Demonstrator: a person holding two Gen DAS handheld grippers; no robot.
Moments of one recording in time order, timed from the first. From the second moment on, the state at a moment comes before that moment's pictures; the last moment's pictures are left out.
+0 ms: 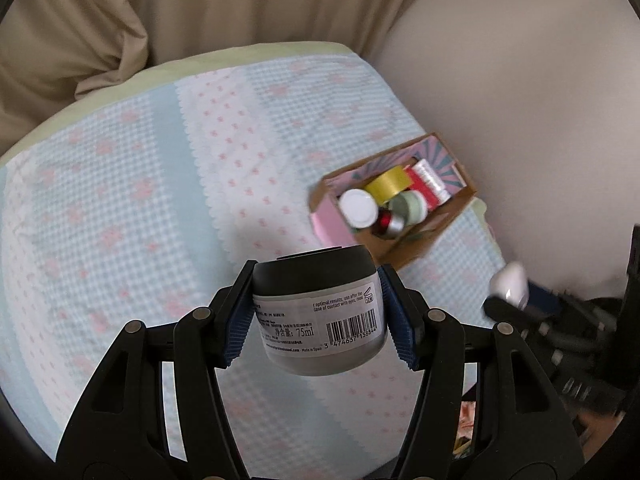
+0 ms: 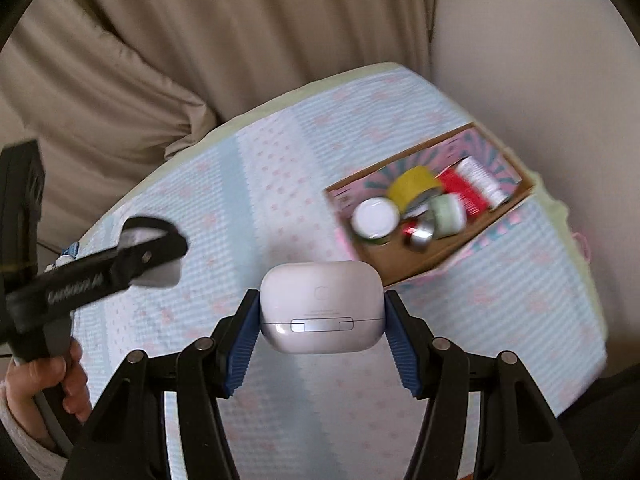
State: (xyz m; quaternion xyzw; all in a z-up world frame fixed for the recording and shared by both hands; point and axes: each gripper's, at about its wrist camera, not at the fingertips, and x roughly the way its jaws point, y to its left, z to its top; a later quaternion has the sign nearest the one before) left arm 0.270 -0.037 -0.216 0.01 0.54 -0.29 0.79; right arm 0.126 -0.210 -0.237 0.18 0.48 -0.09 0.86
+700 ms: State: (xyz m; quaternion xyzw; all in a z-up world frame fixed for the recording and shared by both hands) left arm 0.262 -0.199 -0.266 -0.09 0.59 -0.16 0.79; right arm 0.214 -0.453 -0.245 0.11 0.51 0.00 0.85
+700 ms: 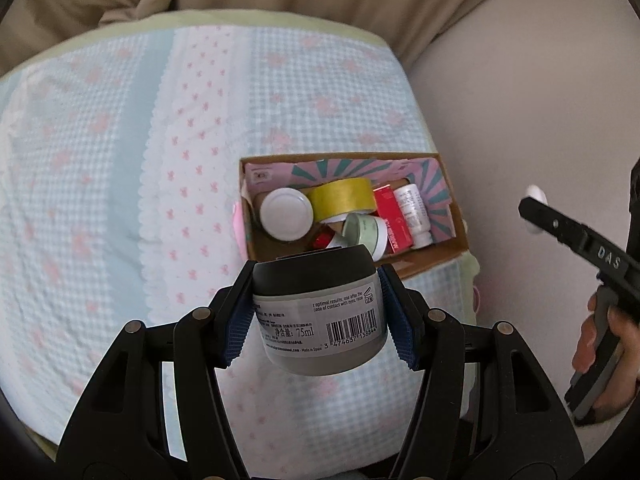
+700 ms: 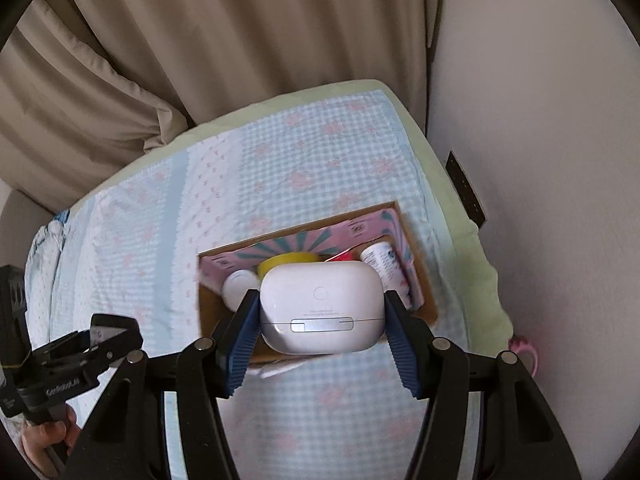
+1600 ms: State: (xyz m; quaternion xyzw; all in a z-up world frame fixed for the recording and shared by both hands) left arm 0.303 -0.276 -0.421 0.04 0.67 -0.14 0.73; right arm 0.357 -0.486 -0.422 0.08 0.64 0.06 0.76
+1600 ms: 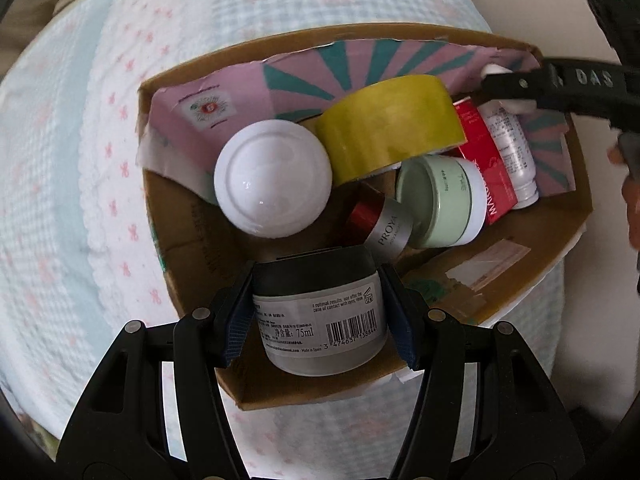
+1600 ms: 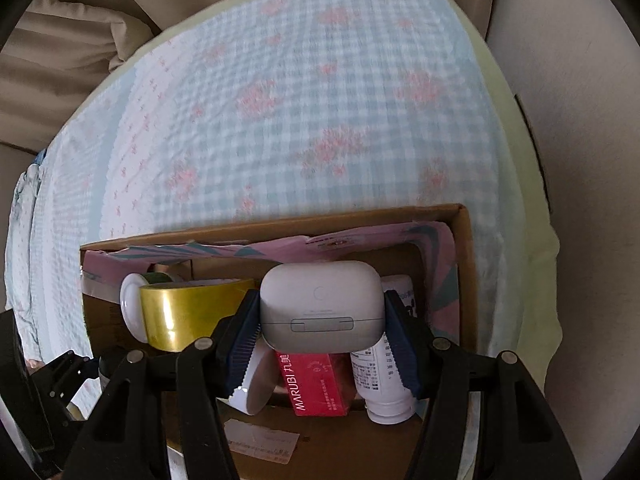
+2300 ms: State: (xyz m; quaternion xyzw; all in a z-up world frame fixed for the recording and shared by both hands) left arm 0.295 -0.250 -0.384 0.02 0.64 -0.13 0.76; right arm 0.344 -0.491 -0.392 0.12 0.62 0.07 0.77
